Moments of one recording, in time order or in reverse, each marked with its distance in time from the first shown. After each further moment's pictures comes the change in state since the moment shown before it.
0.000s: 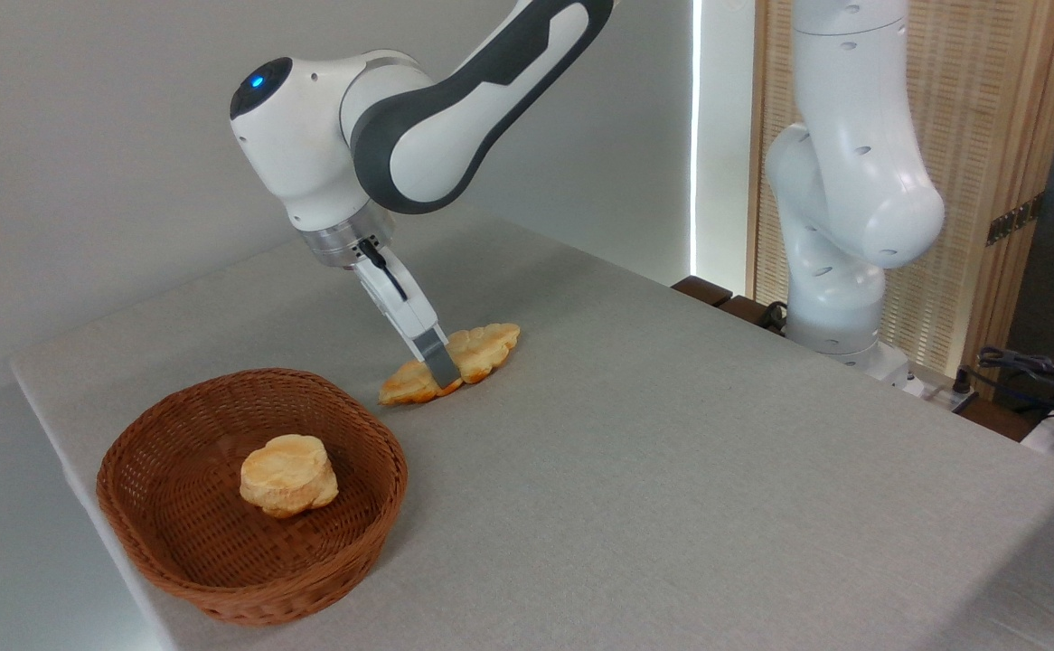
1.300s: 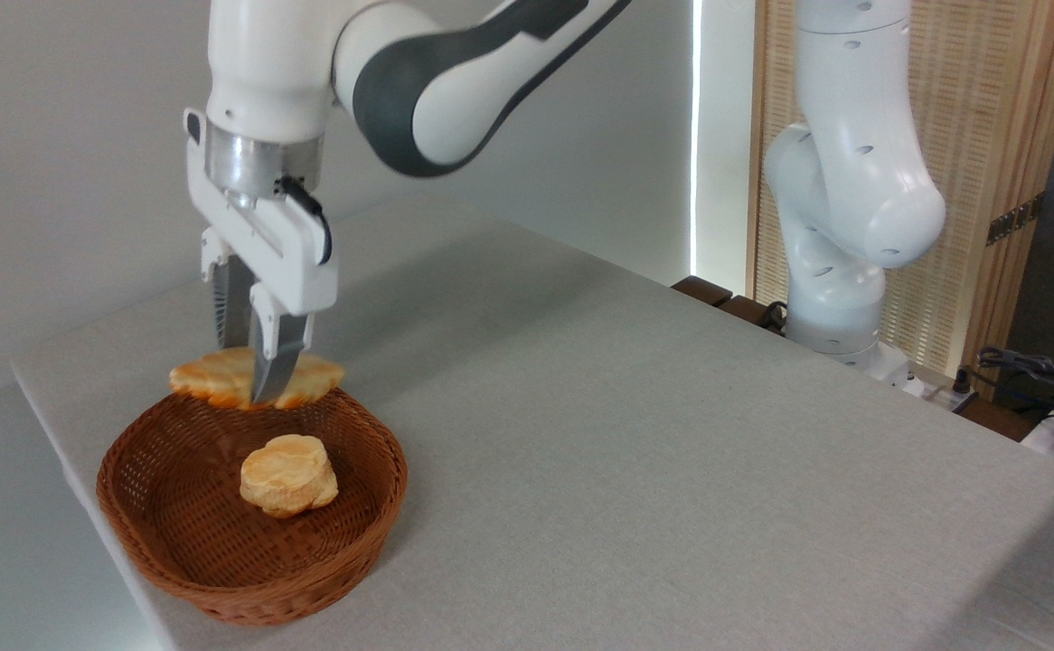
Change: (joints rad) arm 0.017 0.002 0.133 0.145 -0.083 0.459 -0.011
